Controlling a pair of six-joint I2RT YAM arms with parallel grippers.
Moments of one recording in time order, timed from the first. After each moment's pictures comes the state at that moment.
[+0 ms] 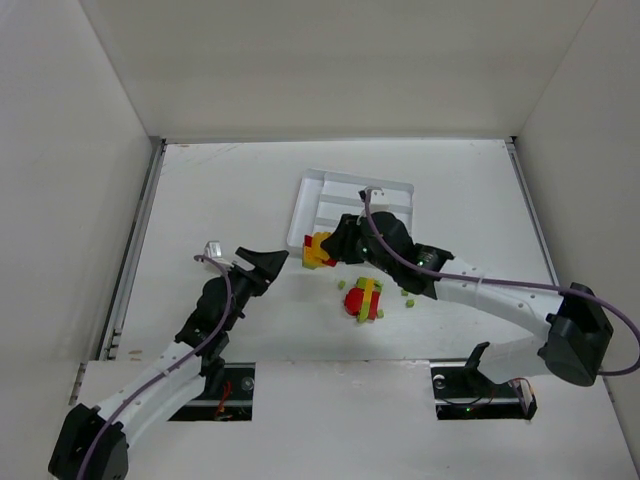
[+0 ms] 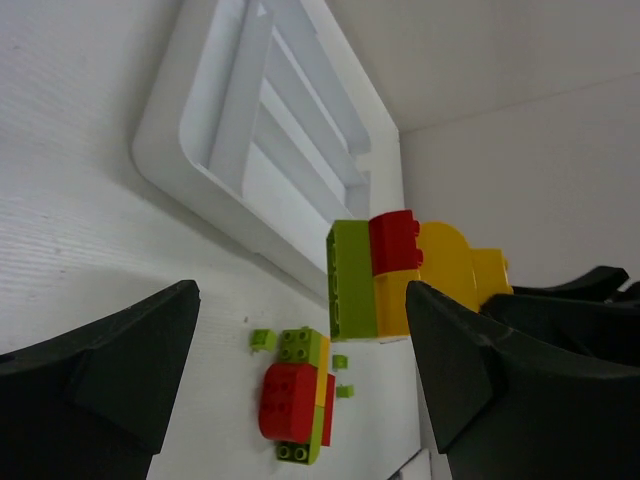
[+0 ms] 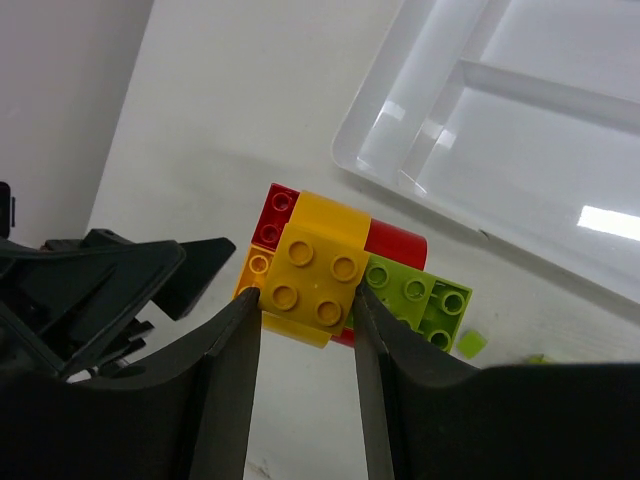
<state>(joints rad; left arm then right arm) -0.52 0.59 0.09 0.33 -0.15 -1.15 0.93 1.34 0.96 -0.05 0.23 0.71</state>
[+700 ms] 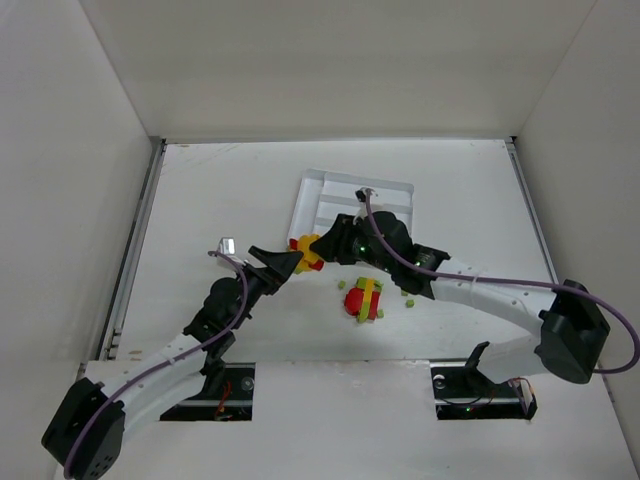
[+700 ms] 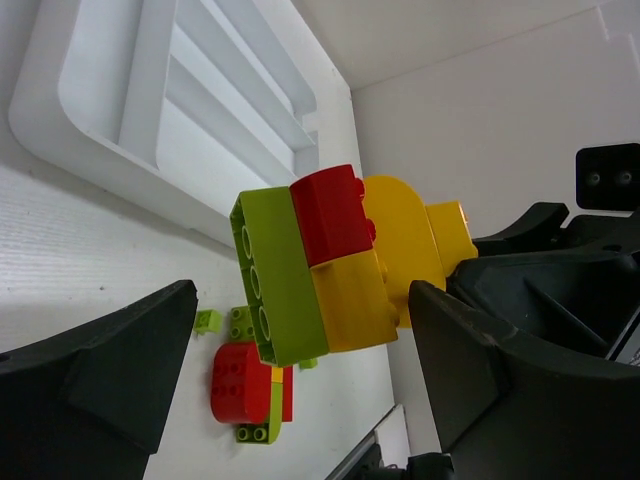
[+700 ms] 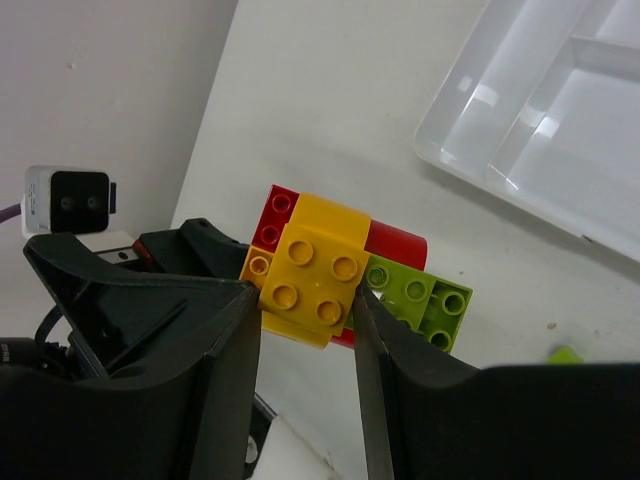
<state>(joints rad) -0.63 0.72 0.10 0.54 -0.13 -1.15 0.90 1.36 0.93 0.09 0.07 0.80</state>
